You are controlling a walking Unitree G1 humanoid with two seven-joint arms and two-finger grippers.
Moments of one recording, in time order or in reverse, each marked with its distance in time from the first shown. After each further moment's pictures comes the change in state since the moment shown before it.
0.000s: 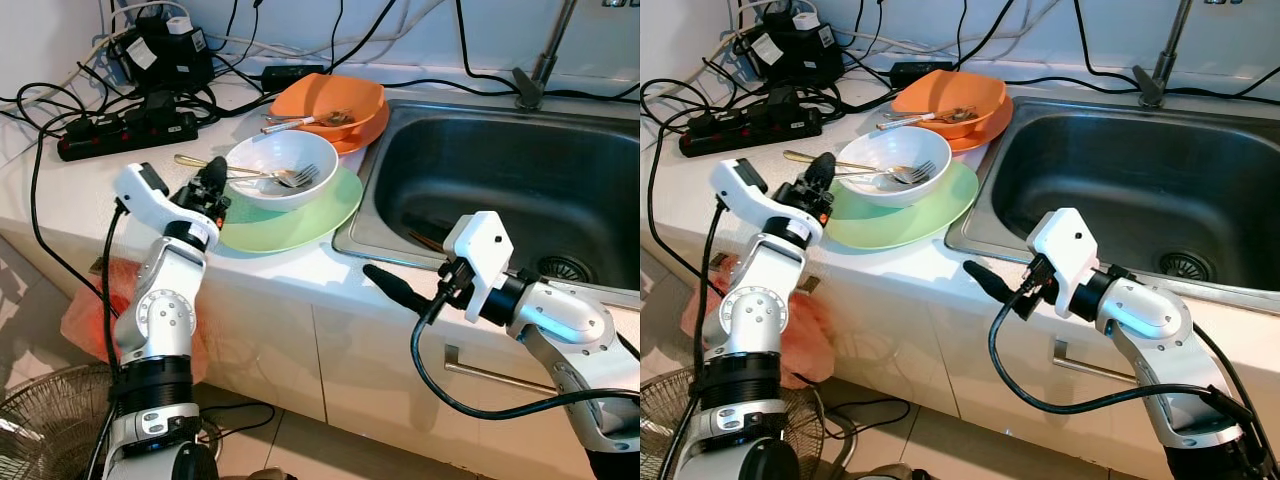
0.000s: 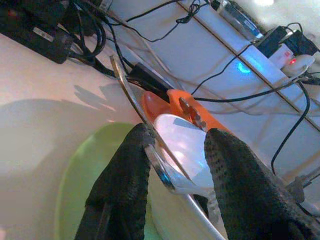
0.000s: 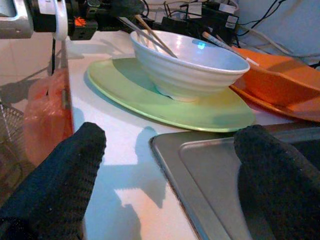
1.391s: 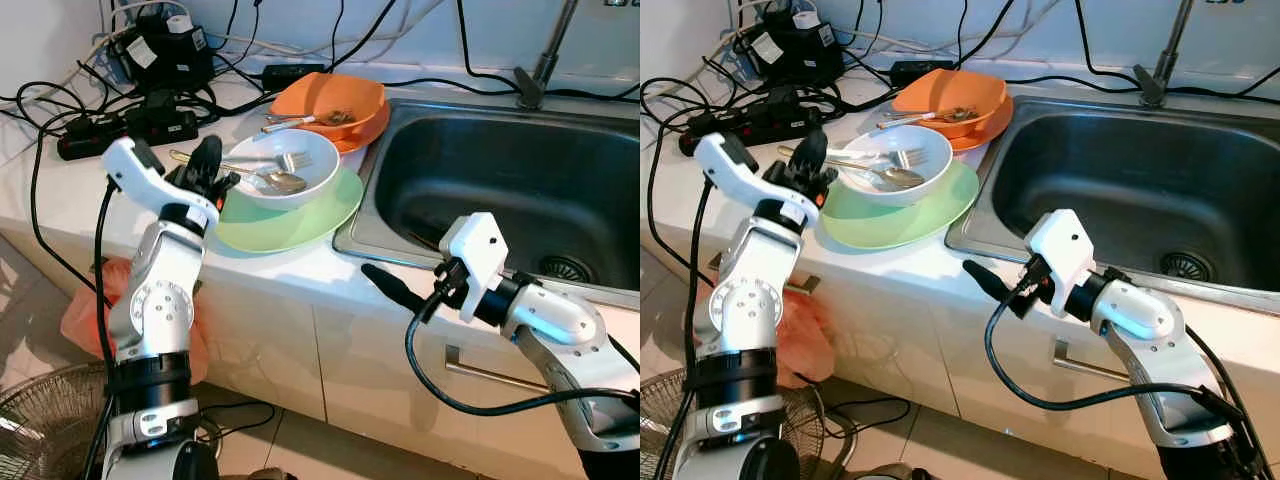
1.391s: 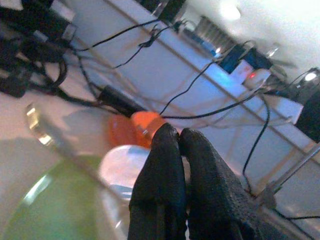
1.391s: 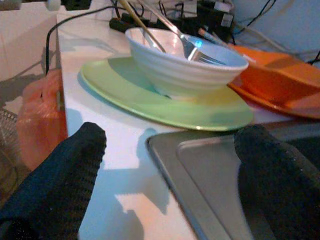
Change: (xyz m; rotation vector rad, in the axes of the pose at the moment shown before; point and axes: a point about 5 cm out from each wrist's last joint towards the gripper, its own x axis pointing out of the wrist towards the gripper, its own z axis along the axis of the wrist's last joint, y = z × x) left arm 0.003 -0.032 0.020 0.019 -0.065 -0.124; right arm 0.005 0.001 -0.003 0.008 -0.012 -0.025
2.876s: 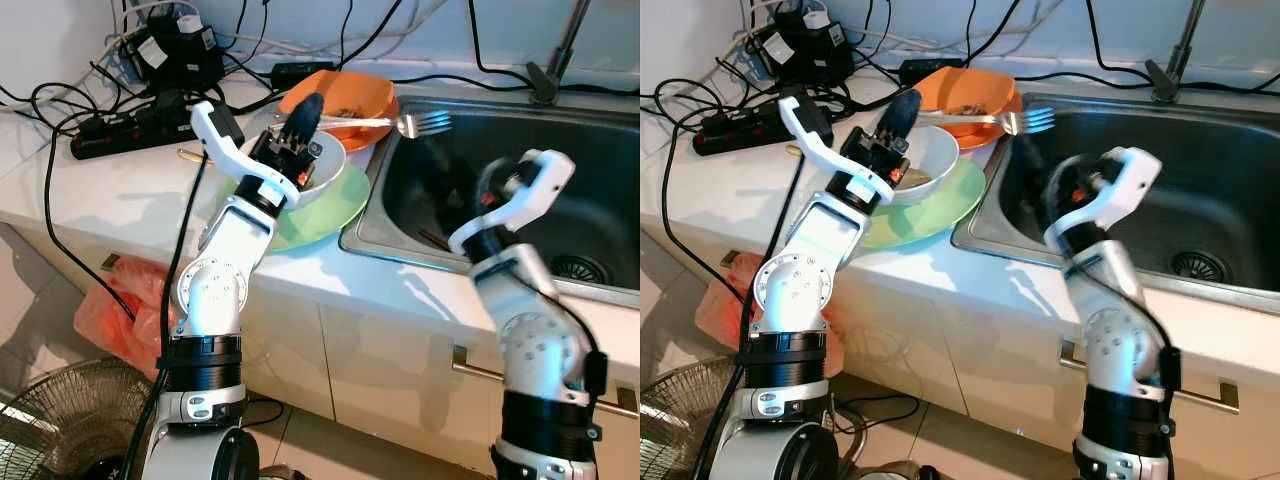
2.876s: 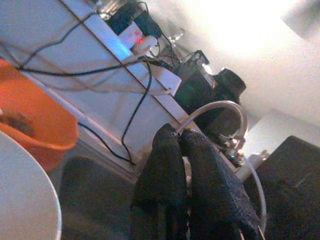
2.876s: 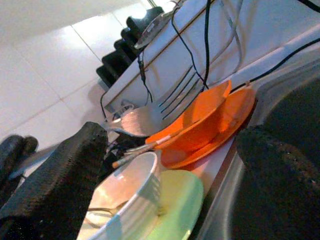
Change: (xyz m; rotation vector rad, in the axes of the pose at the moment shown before) left arm 0.012 -0.083 -0.037 -0.357 0.158 -0.374; right arm 0.026 -0.038 0.022 0.801 -0.431 -0.508
